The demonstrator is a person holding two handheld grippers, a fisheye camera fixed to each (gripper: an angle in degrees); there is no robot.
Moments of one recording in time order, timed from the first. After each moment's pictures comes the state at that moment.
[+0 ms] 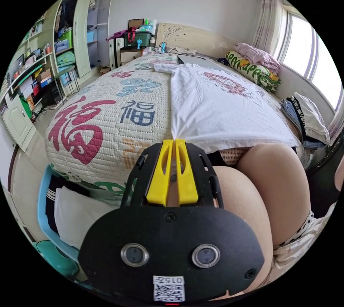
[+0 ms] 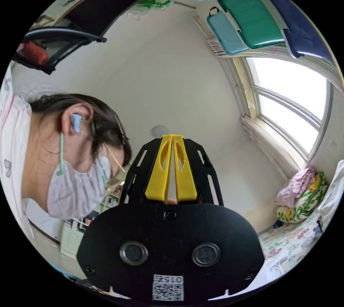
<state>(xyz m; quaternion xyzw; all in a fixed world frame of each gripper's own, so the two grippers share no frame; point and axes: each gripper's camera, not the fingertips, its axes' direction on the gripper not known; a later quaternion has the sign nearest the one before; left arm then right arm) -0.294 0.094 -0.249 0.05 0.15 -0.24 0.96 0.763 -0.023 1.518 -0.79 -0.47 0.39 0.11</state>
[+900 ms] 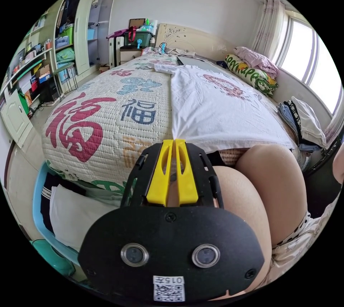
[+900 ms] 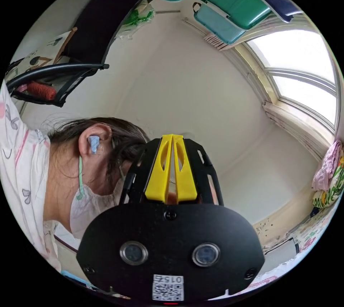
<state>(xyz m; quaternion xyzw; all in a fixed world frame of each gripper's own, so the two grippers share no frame) -0.356 0.085 -0.243 0.05 0.17 -0.25 0.95 0.617 -0.017 1.580 -0.78 -0.40 0.49 0.06</state>
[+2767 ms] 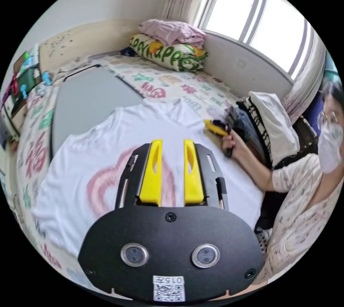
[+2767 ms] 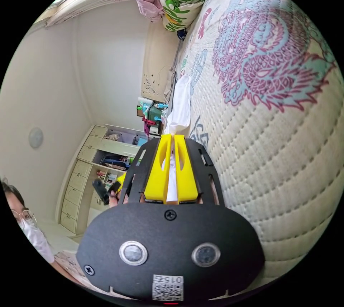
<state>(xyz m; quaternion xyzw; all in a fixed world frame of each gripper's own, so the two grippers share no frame) -0.164 -1.010 0.117 0.08 0.40 0.05 0.91 0.117 0.415 0.989 -0.92 -0.02 -0.09 -0.37</state>
